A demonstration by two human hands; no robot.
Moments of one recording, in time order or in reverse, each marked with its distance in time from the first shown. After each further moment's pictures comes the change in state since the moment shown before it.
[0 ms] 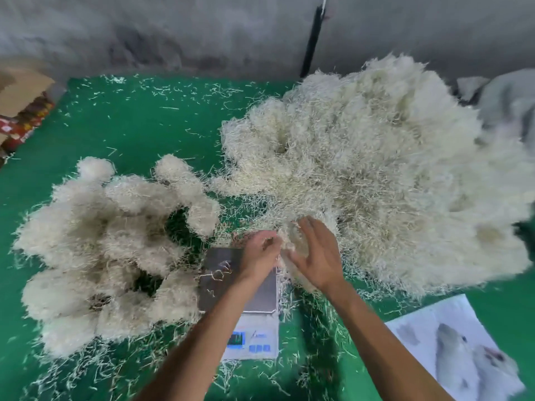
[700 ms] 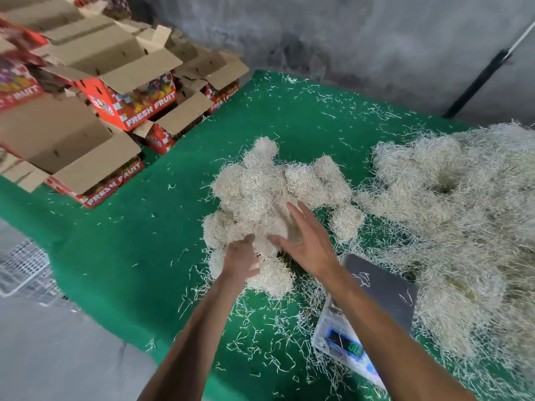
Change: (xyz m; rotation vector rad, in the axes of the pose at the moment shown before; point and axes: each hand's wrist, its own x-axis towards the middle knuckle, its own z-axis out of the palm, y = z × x) left_hand -0.097 -0.060 -0.323 -0.444 0.547 -0.299; right_hand 0.027 -0.328 0.097 0.315 -0.239 -0.502
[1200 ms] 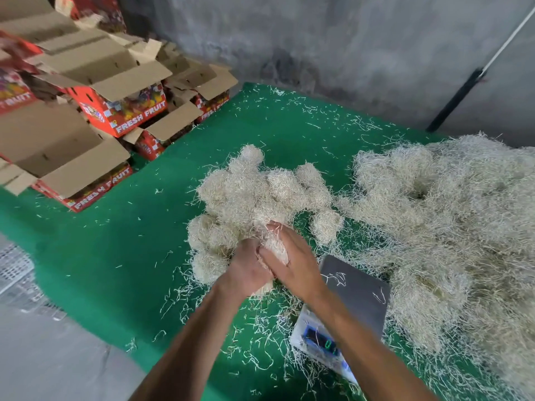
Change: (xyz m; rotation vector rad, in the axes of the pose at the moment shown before) left_hand -0.054 0.003 0.051 0.013 -0.303 0.122; right_hand -0.055 -0.014 -0.008 0.095 0.034 -0.110
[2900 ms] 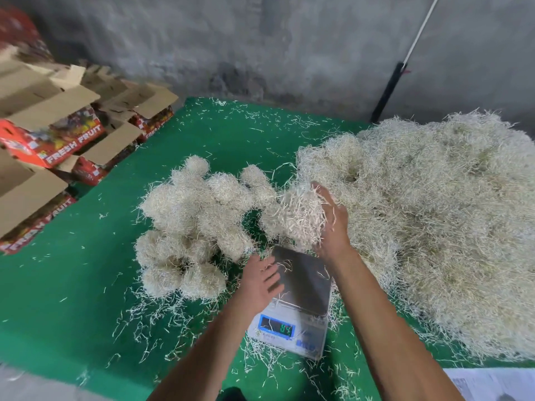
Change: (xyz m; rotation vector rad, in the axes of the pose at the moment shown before) left_hand 0.008 -0.075 0.122 -0.296 -0.008 -0.317; right_hand -0.041 0.011 -0.189 1.142 0.569 0.596
